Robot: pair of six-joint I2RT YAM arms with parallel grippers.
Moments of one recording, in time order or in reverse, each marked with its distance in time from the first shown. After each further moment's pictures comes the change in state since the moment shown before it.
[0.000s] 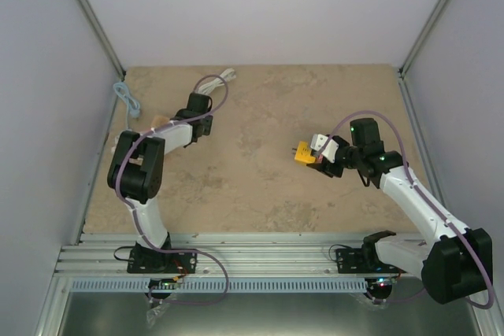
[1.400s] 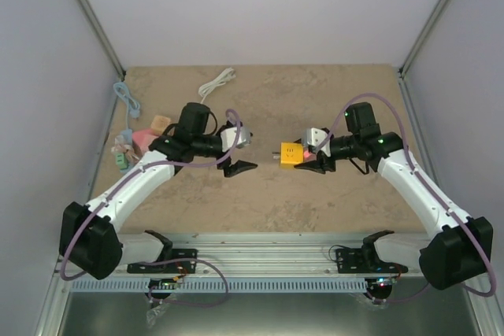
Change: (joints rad) left arm -0.200 -0.623 -0.169 -0.279 1.118 0.584; right arm 0.051 0.094 0.232 -0.209 -0.335 -0.101
